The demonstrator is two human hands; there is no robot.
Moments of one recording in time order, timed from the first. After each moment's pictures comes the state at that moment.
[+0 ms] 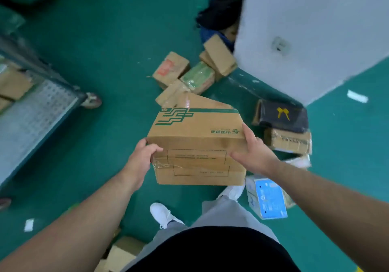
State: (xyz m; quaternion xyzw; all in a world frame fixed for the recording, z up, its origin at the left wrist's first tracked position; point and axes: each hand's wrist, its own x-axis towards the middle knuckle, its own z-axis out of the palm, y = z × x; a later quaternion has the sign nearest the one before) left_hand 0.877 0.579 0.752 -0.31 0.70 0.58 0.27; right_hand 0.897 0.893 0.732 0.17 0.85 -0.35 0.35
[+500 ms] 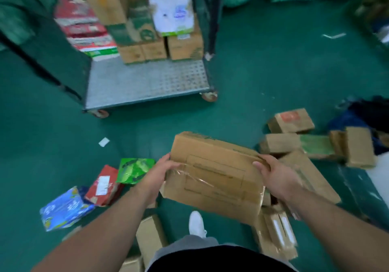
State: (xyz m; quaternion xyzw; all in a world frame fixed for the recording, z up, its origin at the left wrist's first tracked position) left_hand 1.080 0.169 0.791 -0.44 0.57 0.68 0.10; right_hand 0.884 0.439 0.778 -0.15 0.93 -0.14 0.30
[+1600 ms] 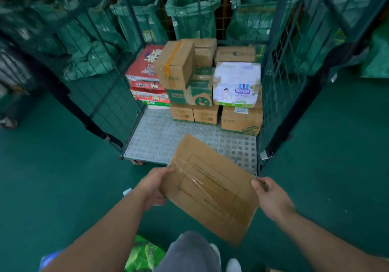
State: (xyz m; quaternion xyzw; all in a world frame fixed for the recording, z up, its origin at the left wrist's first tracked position) left_hand 0.804 -0.203 0.834 -0.64 0.40 0.66 -0.02; right_hand 0.543 0.010 0.786 -0.23 0.87 -0.26 0.36
